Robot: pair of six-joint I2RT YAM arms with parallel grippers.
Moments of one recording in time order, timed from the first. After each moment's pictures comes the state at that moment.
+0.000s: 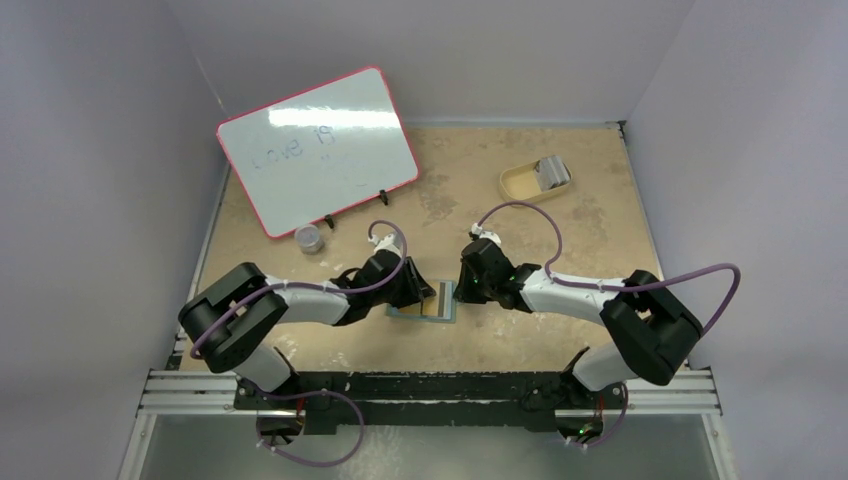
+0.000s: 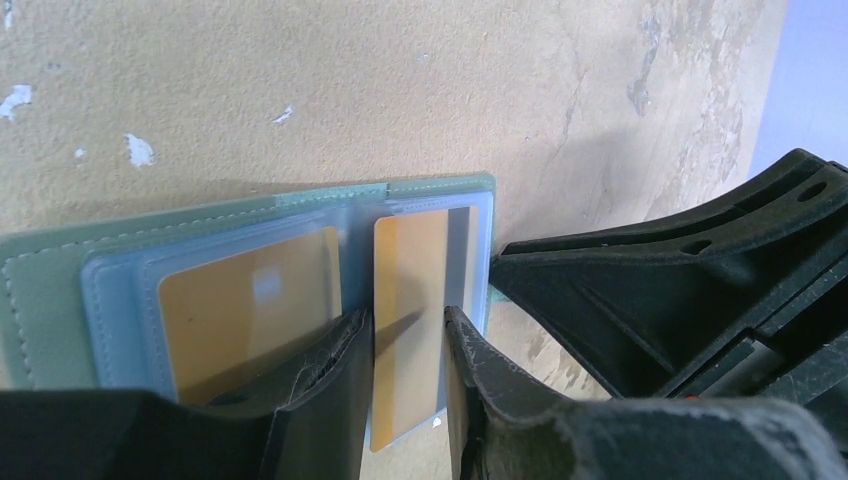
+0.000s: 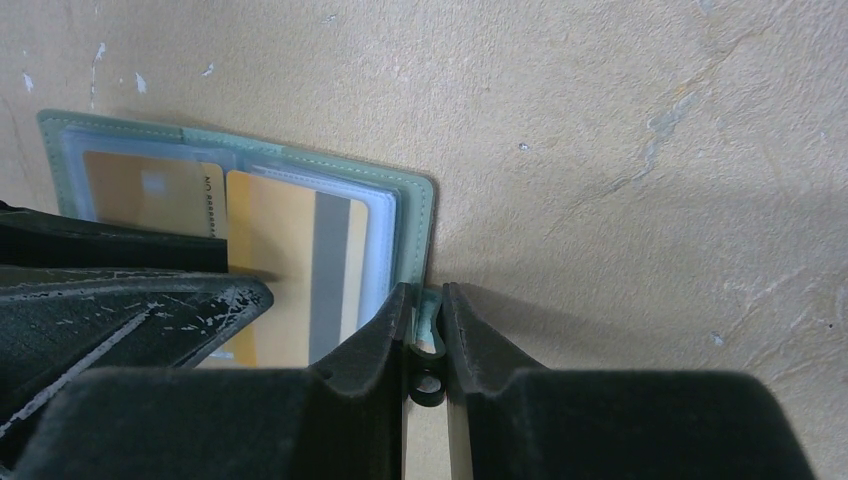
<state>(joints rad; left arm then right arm) -0.83 1.54 0.51 0.37 0.02 -1.04 0.78 1.46 0.64 -0.12 0.10 0.79</state>
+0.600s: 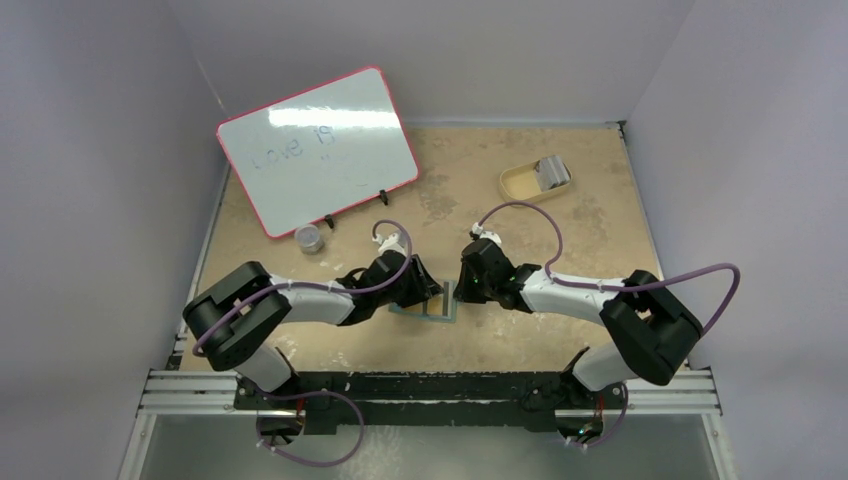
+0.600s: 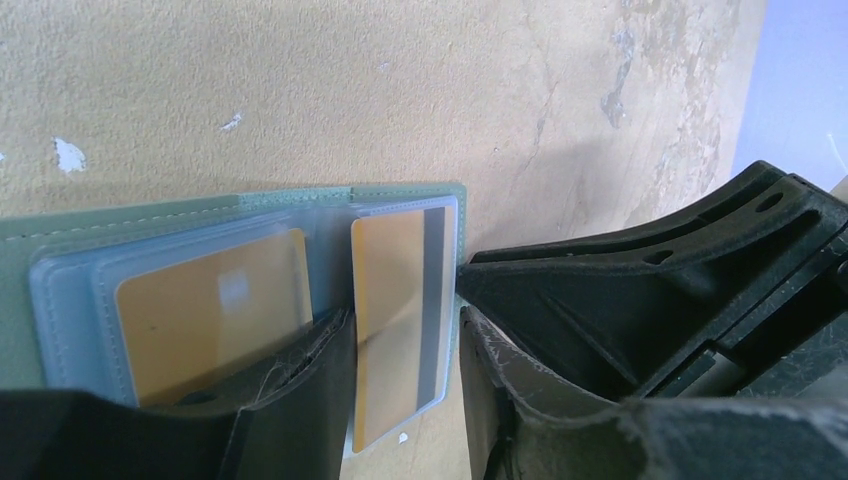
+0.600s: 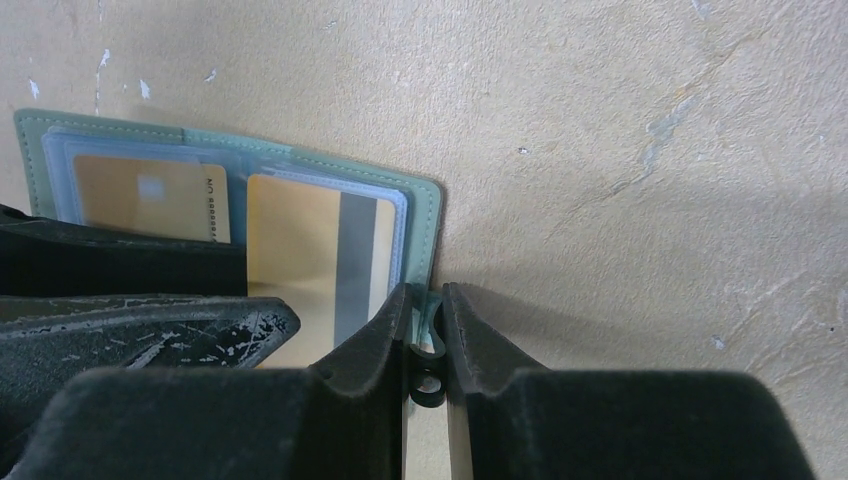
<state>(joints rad) -0.88 1.57 0.55 0.38 -0.03 -1.09 0.78 1.46 0.63 -0.10 0.10 0.79</state>
